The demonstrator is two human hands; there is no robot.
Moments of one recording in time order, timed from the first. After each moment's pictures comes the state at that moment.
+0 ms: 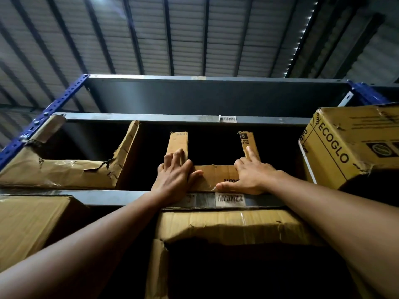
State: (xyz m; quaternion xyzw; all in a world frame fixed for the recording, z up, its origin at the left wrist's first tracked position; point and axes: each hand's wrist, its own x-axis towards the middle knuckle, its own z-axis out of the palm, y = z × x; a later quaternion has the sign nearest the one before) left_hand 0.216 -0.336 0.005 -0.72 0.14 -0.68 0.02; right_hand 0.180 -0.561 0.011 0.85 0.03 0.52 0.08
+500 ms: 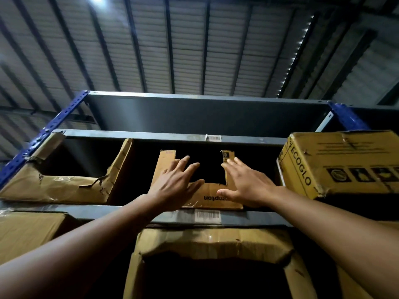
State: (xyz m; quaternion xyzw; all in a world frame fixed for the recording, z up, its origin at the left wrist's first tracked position) left_hand 0.129 -0.390 -0.008 -0.72 0.18 -0.67 0.05; right_hand 0.116 -0.612 0.002 0.79 0.17 0.59 0.08
